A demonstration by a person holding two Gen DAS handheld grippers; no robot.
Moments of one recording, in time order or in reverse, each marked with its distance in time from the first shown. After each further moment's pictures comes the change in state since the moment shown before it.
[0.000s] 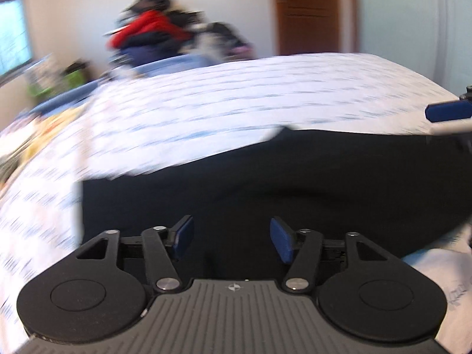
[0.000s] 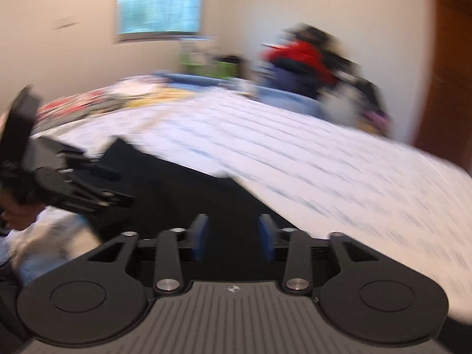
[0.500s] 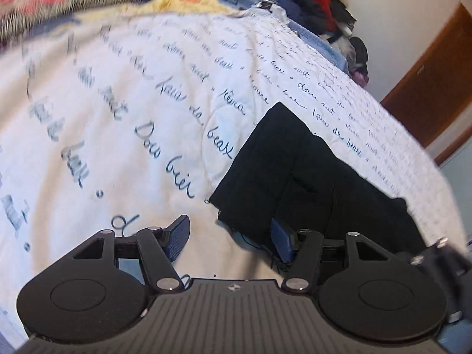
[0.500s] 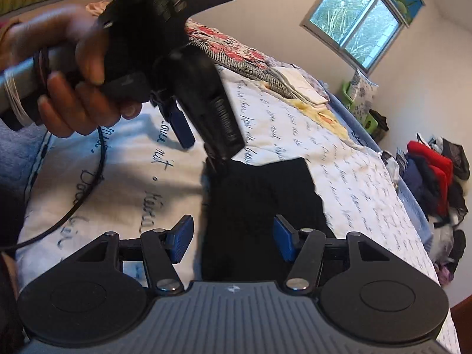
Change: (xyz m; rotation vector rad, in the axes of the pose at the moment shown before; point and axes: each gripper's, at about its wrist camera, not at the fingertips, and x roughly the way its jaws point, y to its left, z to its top) left arm -0.019 0.178 -0.054 -0.776 0.167 -0.013; right arm 0.123 0.221 0.020 -0.705 0.005 0.247
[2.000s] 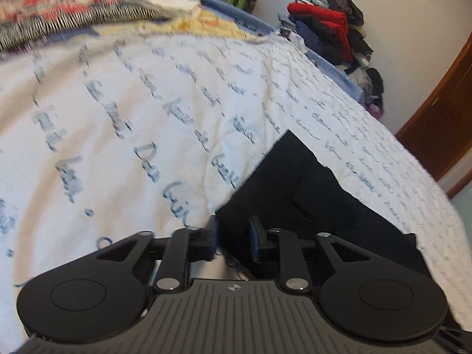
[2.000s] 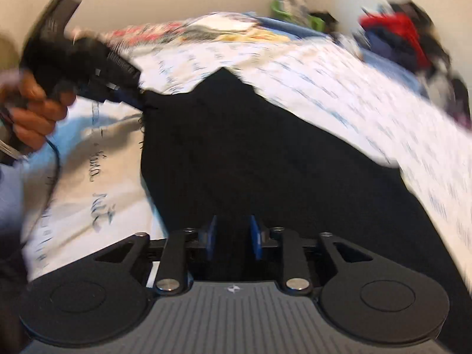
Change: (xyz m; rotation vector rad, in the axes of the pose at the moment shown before) left arm 0.004 -0.020 -0.004 -0.013 -0.167 0.126; right arm -0.061 -0.079 -0.110 0.635 0.135 0.056
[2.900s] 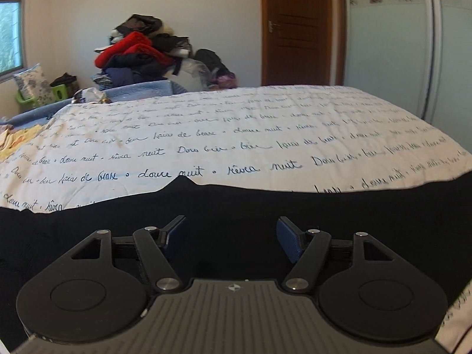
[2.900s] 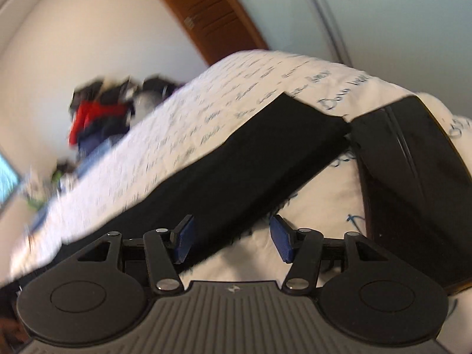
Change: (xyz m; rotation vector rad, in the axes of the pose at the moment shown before) left arm 0.011 -0.277 -0.152 0.711 -0.151 -0.314; right arm -0.256 -0.142 -0.278 1.181 -0.459 -0.619
